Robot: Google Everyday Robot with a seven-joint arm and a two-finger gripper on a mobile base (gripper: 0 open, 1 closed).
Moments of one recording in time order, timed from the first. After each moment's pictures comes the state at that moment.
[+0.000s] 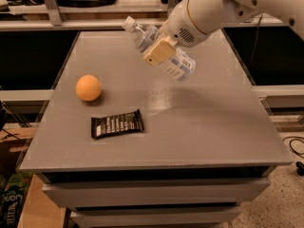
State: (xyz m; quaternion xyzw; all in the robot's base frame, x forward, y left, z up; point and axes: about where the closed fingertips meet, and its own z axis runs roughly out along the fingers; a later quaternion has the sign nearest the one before) arm 0.597 -0.016 0.962 -0.56 0.73 0.10 0.39
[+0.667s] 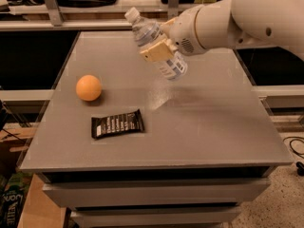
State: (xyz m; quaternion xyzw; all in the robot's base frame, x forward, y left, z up) arm 0.605 -0.013 0.969 -0.49 0.70 0.14 0.50
